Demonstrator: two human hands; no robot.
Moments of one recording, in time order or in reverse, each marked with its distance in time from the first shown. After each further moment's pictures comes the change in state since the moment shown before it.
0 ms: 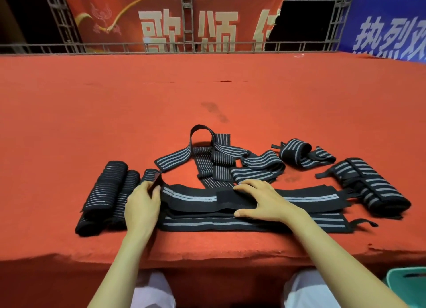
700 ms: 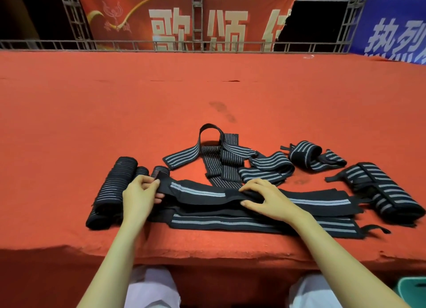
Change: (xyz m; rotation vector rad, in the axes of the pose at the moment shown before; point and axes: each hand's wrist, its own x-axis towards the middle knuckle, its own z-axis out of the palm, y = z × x) left_hand 0.021 -0.014 -0.018 -0.433 -0.112 -0.230; right_hand 0.011 -0.002 0.011 0.194 0.108 -0.034
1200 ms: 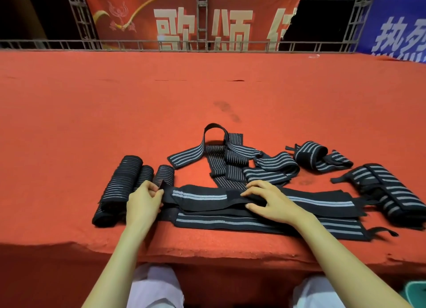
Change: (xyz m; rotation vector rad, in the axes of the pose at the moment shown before) left_hand -0.003 -0.020 -0.006 0.289 -0.002 0.033; right_hand 0.002 0.002 0.005 -0.041 -0.036 -0.053
